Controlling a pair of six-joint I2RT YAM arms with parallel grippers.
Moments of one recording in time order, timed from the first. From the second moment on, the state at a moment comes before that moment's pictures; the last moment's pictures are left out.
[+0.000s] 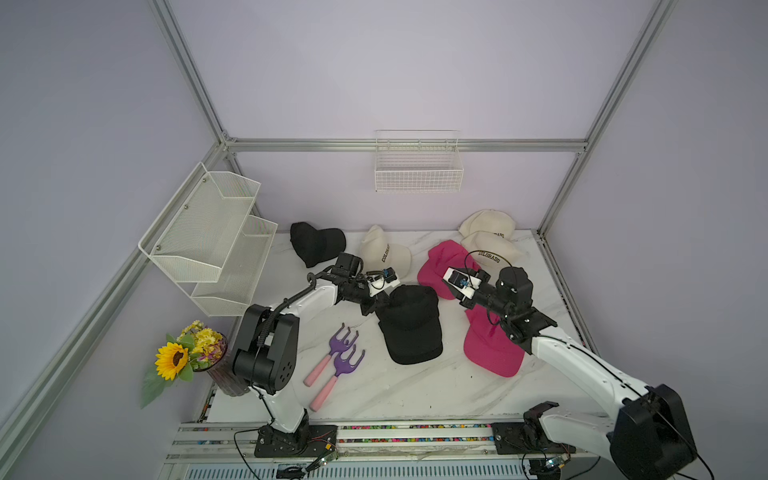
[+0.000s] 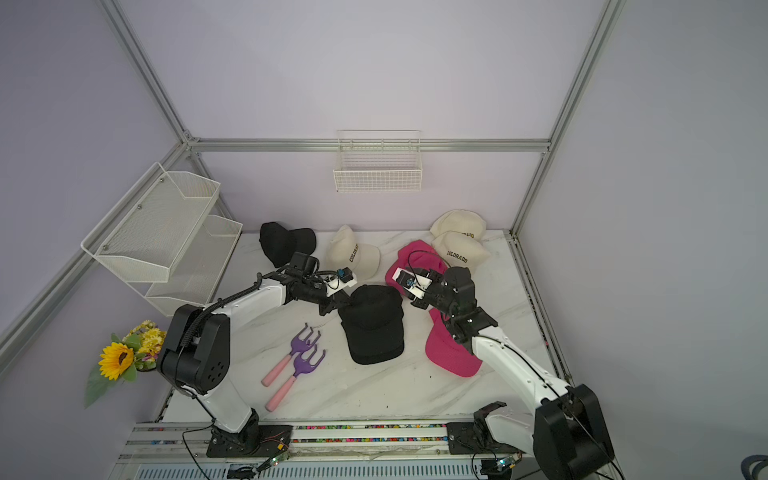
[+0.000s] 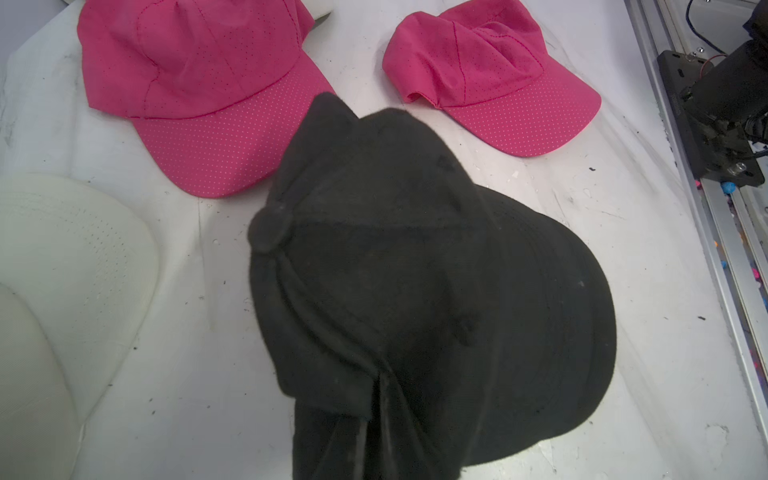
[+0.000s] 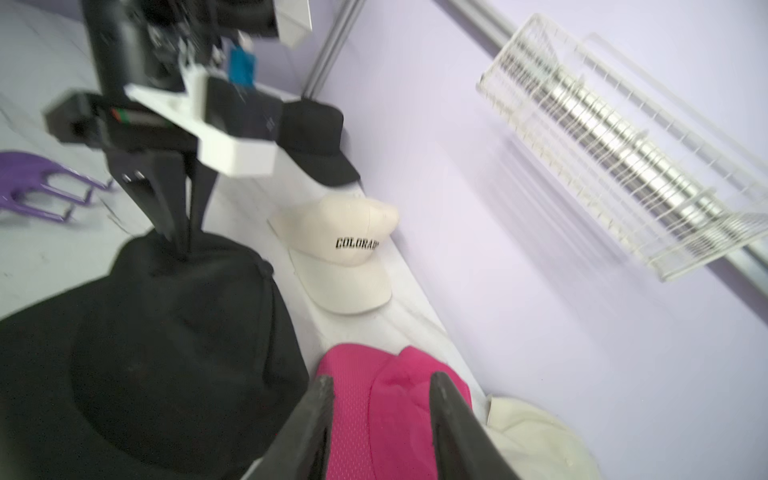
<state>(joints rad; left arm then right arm) -0.32 1.74 1.17 -0.43 0.74 0.74 0.41 1.13 0.72 0.25 -0.35 -0.70</state>
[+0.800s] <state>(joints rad) -0.32 1.74 1.18 -0.44 0.74 0.74 0.93 1.30 0.53 0.10 -0.09 -0.80</state>
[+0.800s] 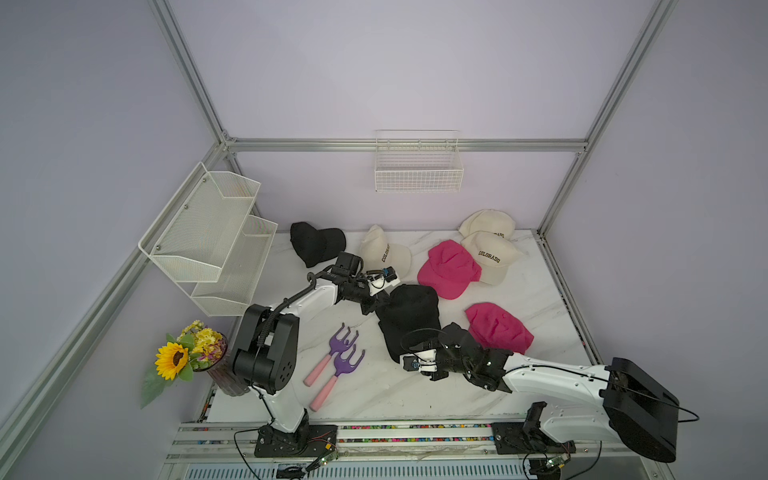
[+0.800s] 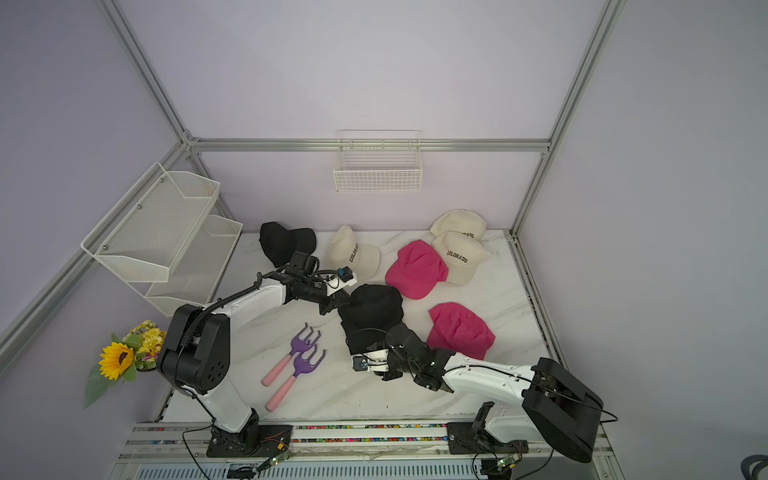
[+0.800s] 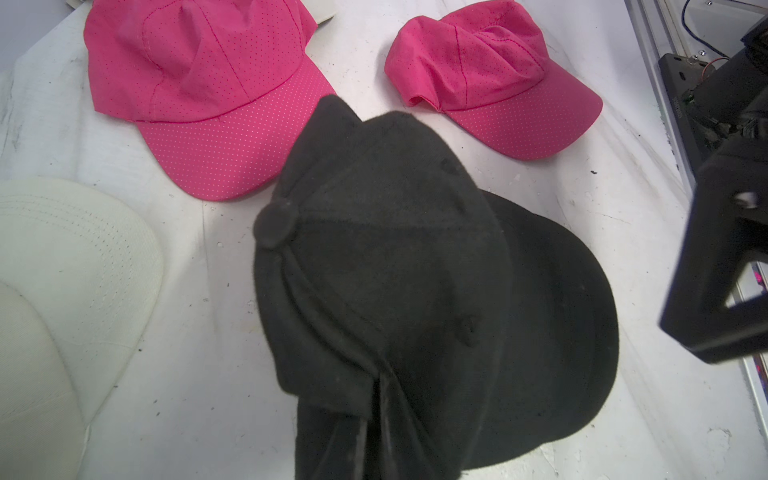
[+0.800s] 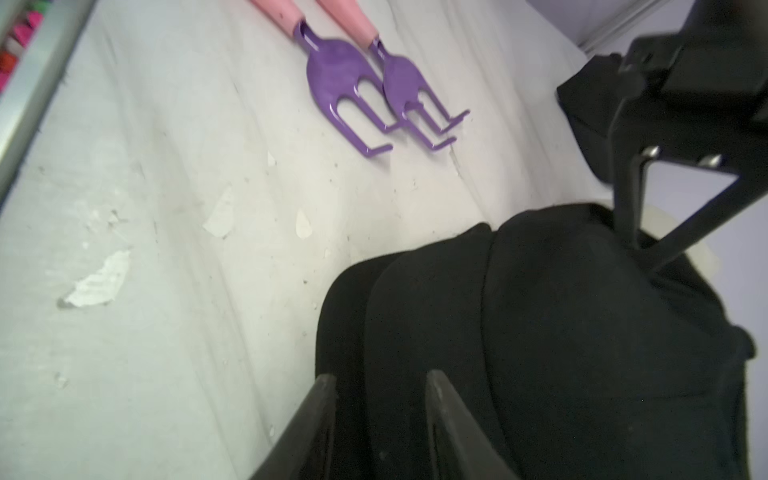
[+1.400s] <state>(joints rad) -0.31 1.84 1.36 -0.56 0.72 0.85 0.93 1.58 0.57 0.40 0.13 -0.79</state>
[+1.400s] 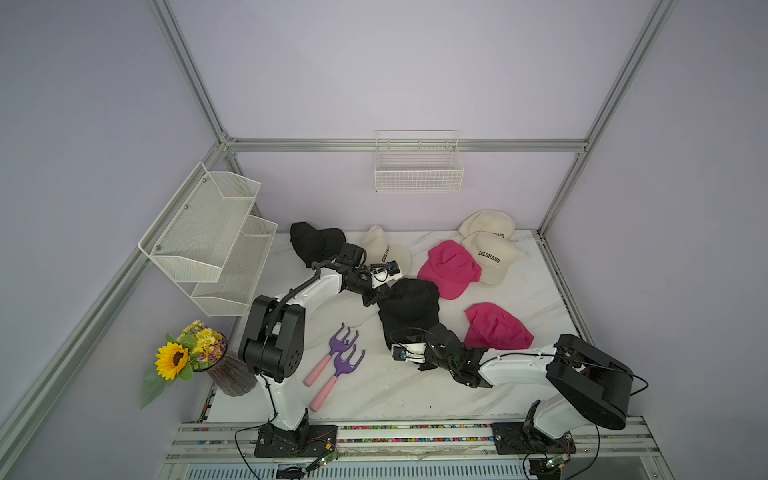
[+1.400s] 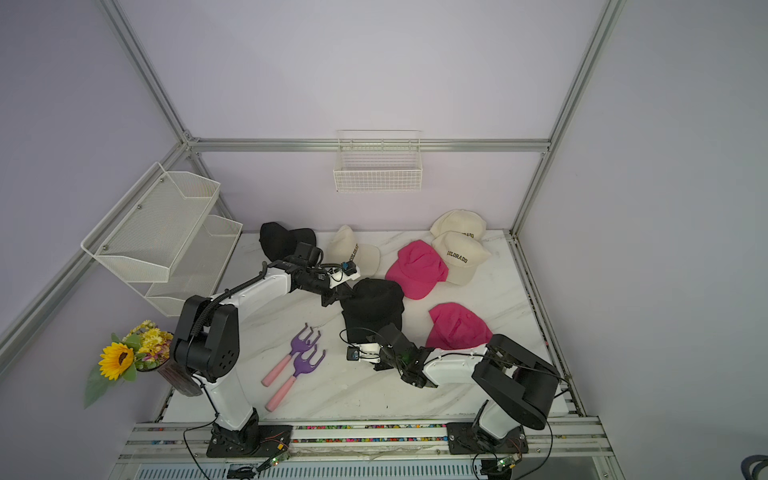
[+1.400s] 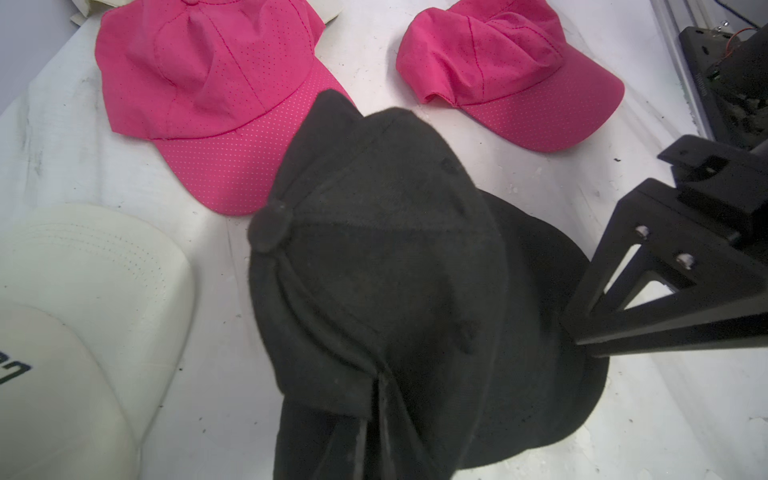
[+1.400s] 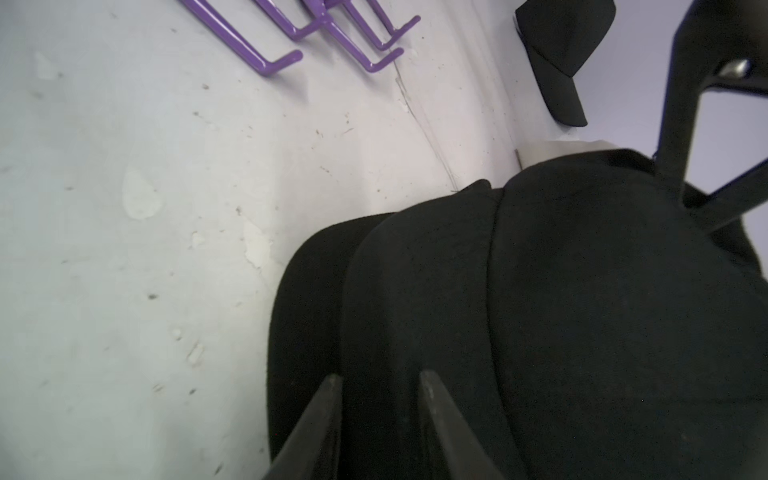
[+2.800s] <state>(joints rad) -0.31 1.98 1.49 -0.67 0.74 0.95 0.93 1.54 0.47 0.52 0.31 -0.95</state>
